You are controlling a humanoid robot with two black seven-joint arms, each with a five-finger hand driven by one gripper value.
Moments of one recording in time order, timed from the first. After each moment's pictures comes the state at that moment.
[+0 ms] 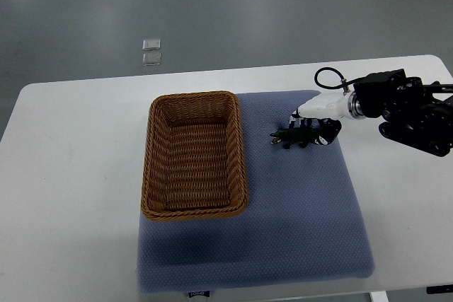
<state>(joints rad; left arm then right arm) -0.01 0.00 0.08 -0.17 0.04 0.07 0.06 1.17 -0.41 -0.20 0.86 -1.45 0.18 0.21</state>
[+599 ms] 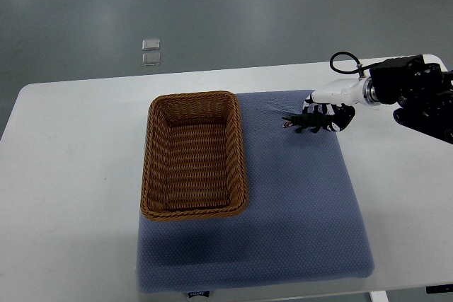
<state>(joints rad) -0.01 0.00 0.08 -0.17 0.04 0.07 0.06 1.21 -0.46 -0.19 0.85 -1.44 0.18 0.21</state>
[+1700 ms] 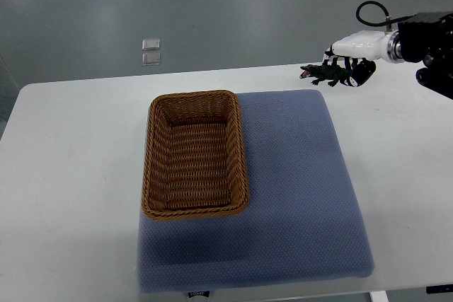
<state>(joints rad) -0.01 0.00 0.08 -0.17 0.04 0.07 0.06 1.33 -0.52 -0.17 0.80 -1.42 0.16 0.21</state>
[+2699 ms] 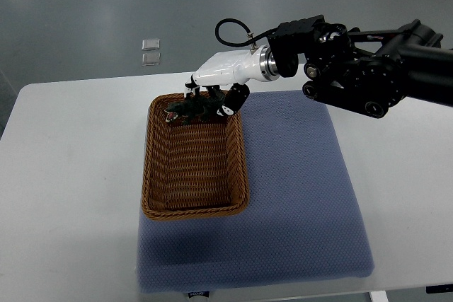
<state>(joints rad) -0.01 0.00 0.08 -0.17 0.04 0.07 0.06 1.42 -0.18 -0.12 0.94 -1.41 0.16 0.31</state>
